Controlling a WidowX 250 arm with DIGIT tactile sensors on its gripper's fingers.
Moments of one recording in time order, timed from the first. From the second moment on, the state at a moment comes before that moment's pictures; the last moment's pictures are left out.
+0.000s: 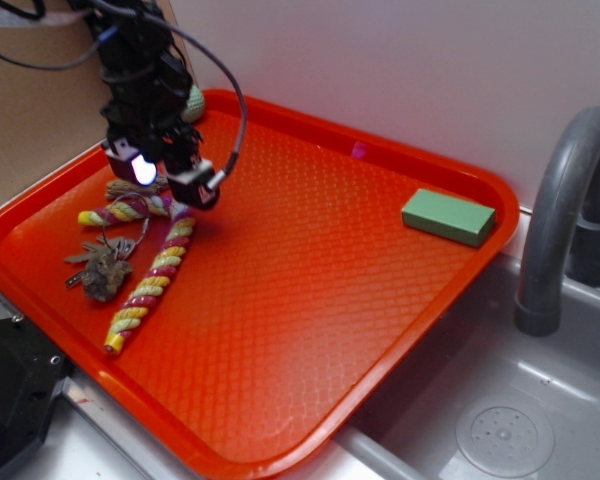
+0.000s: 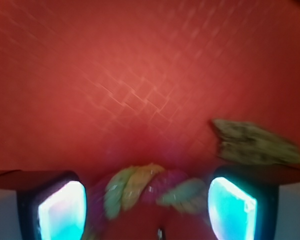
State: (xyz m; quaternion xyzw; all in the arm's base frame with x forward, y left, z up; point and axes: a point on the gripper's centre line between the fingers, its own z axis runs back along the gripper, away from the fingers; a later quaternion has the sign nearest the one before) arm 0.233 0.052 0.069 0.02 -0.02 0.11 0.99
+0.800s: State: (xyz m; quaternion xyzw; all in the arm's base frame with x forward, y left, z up) arm 0.197 0.045 0.085 0.03 -0.05 0.11 0.99
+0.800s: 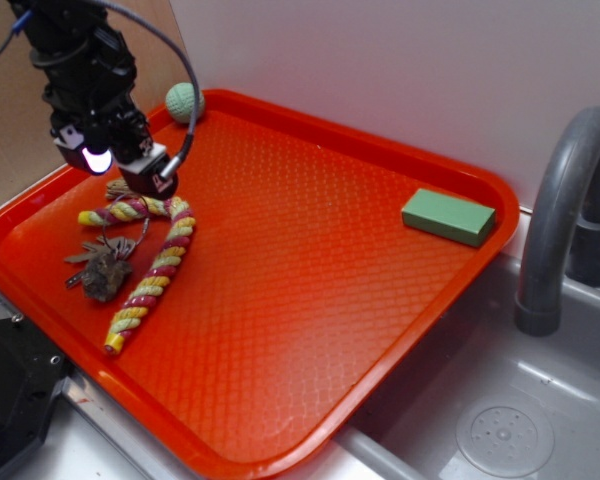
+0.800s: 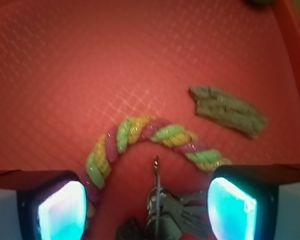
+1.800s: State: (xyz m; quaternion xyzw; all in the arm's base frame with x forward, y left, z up) arm 0.183 0.048 0.060 0.05 -0.02 0.08 1.00
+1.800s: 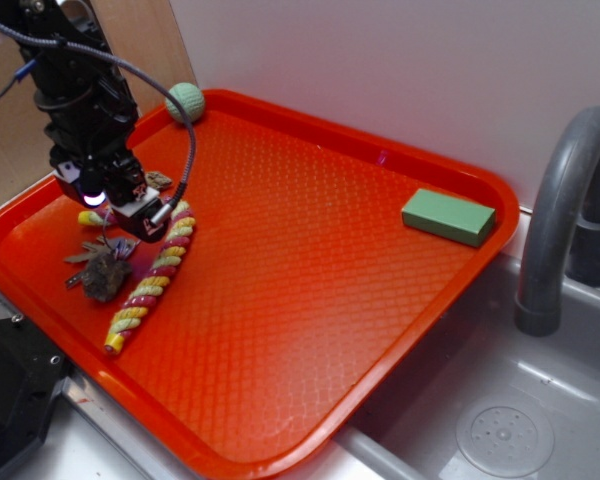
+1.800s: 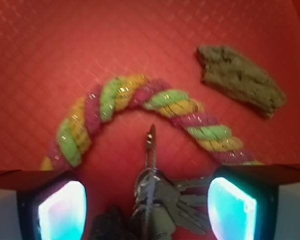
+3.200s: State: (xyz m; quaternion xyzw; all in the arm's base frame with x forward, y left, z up) arm 0.202 0.023 0.158 -0.01 -0.10 0.11 0.99
